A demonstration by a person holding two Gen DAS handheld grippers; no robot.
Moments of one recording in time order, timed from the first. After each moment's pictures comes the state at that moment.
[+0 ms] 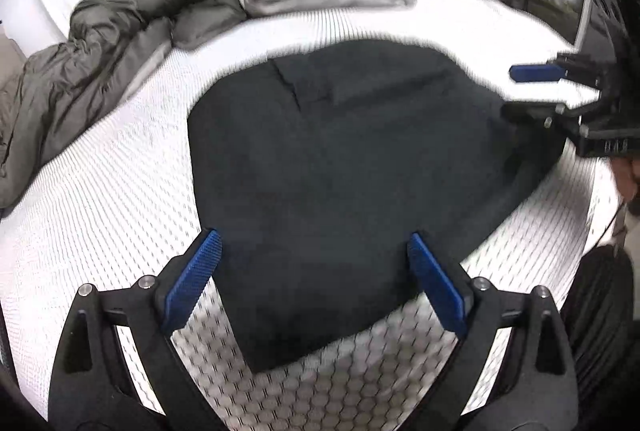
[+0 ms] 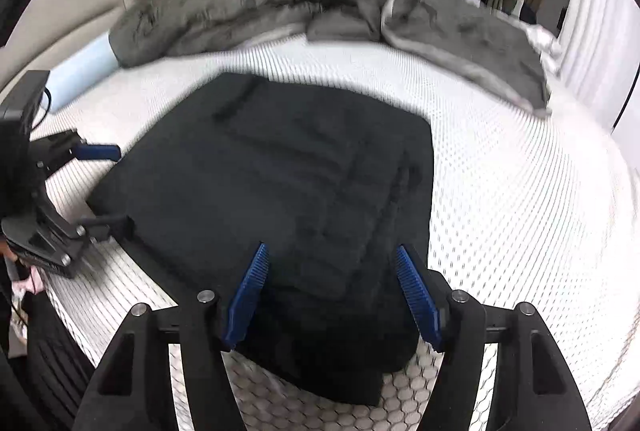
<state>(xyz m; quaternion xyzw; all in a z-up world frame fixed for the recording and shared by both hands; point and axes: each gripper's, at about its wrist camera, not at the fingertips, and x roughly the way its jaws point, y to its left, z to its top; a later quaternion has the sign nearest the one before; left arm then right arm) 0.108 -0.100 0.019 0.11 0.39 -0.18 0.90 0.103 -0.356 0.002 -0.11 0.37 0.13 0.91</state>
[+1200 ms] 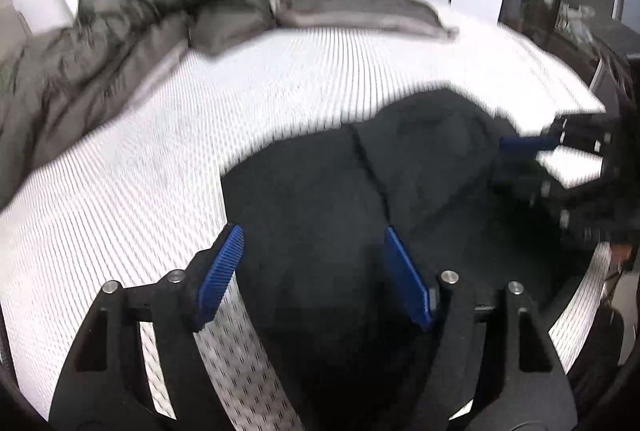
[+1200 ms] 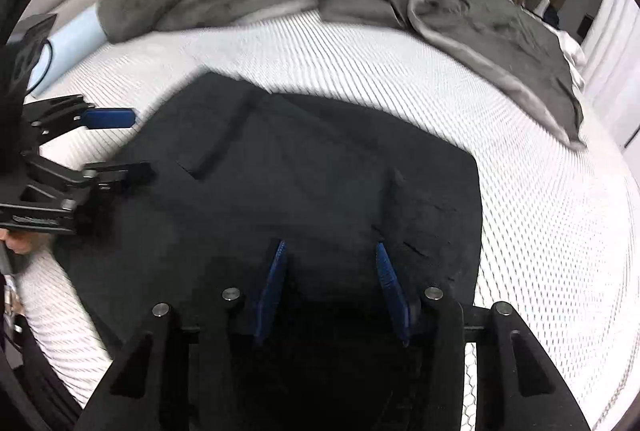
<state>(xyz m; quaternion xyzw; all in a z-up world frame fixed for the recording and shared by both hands) 0.207 -0.079 0.037 0.07 0.39 -0.17 0.90 0.193 -0.296 -0.003 -0.14 0.42 0.14 0.89</state>
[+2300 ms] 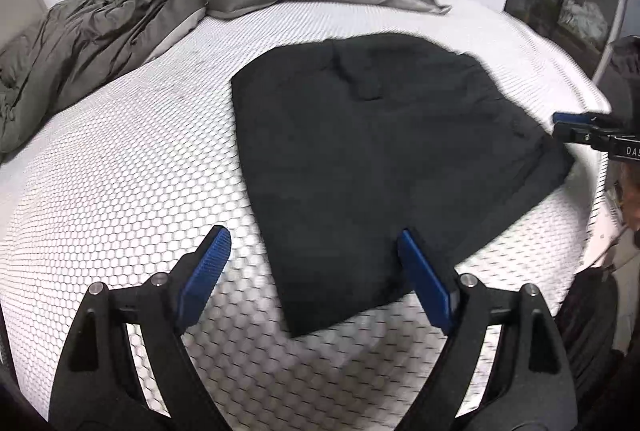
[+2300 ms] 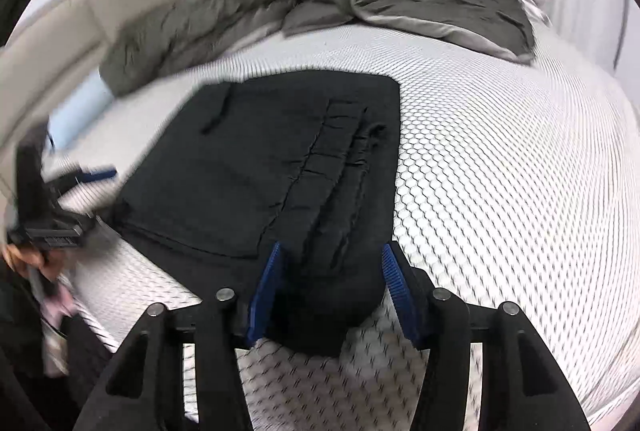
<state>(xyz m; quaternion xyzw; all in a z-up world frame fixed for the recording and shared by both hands) 0.095 -0.070 0.020 0.06 0.42 -0.15 0.89 0.080 -0.407 -0.002 0.02 0.41 0.13 0.90</state>
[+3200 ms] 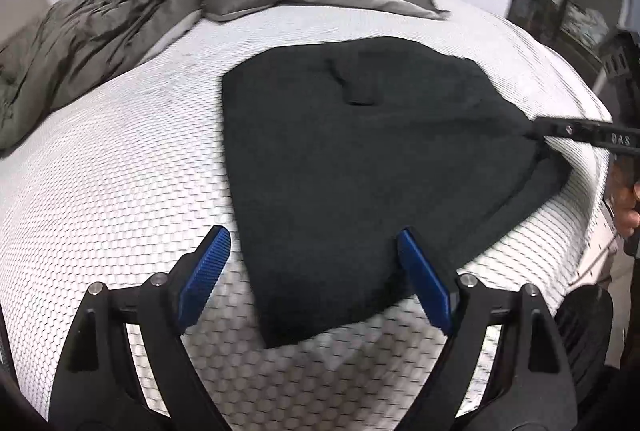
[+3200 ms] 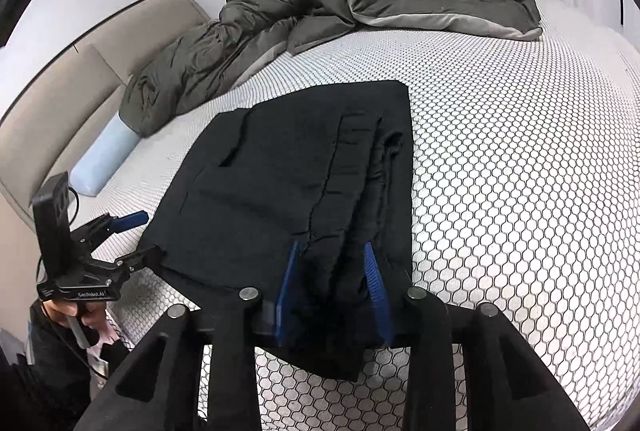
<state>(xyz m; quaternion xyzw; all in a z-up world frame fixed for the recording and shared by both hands) 0.106 -0.085 0.015 0.04 0.43 -0.13 0.89 0.091 -0.421 -0.002 0.08 0.41 0.17 0.89</state>
